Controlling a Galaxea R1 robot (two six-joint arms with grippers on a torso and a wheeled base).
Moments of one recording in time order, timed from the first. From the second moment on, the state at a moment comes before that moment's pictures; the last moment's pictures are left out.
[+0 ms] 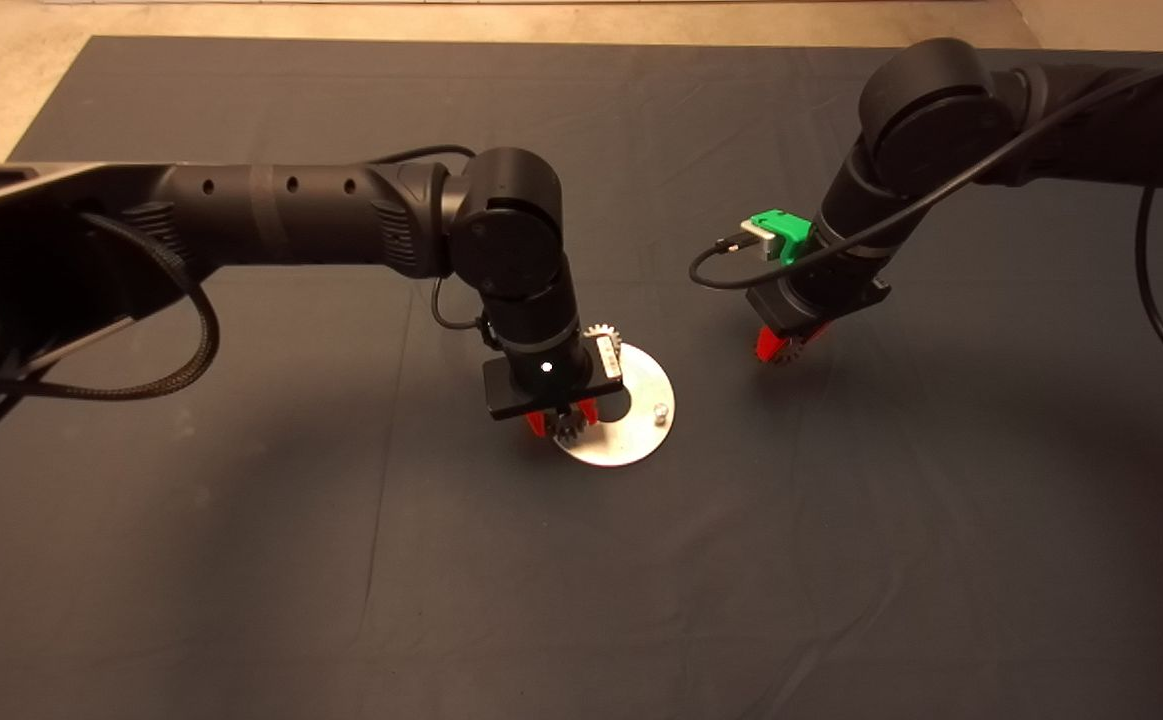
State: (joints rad) left arm -0.37 2.78 -1.20 0.21 1.40 -1.79; right arm 0.46 2.58 -1.22 -0.12 -1.53 1.02
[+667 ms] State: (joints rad) left arm -0.37 2.77 -1.20 0.21 1.39 -1.73; right arm 0.46 2.58 -1.22 -0.12 -1.53 1.02
